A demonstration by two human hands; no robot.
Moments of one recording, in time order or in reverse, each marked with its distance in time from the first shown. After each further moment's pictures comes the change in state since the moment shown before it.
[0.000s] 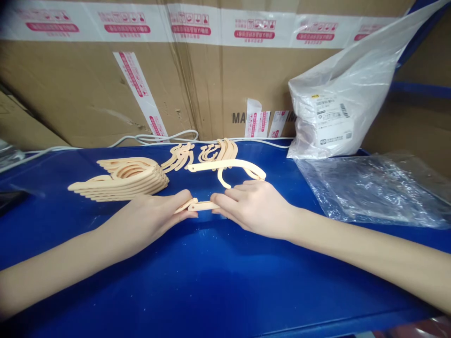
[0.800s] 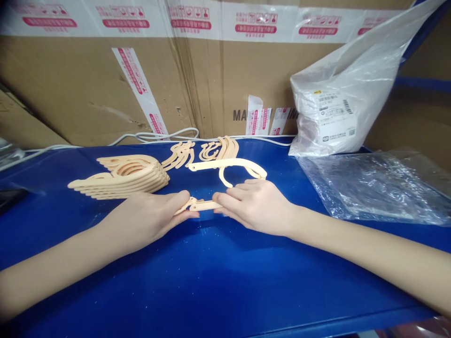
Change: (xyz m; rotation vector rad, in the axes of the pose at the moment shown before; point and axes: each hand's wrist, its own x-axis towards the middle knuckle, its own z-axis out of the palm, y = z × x) left_hand -0.008 -0.005 0.011 0.159 0.189 0.124; right_hand -0.003 0.000 0.009 -0.002 0.077 -0.050
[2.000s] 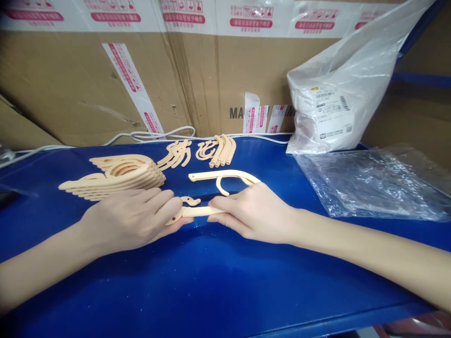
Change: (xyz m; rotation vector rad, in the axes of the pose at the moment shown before) left_hand 0.007 -0.005 -0.010 0.282 0.267 0.255; right_hand -0.002 -0.002 -0.013 0.426 -0.296 0.197
